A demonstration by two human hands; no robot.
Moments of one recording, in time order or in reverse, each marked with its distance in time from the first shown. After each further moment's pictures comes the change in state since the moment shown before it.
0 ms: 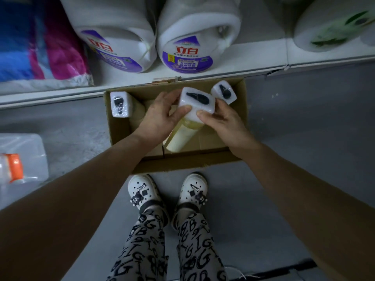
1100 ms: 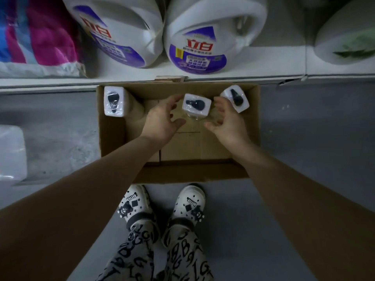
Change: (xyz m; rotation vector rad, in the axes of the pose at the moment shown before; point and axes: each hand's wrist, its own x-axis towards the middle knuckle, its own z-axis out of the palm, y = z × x) left_hand 0.039 -0.068 0.034 0.081 0.172 -0.069; right_hand 0.063 0.044 0.001 -0.550 0.168 -0.006
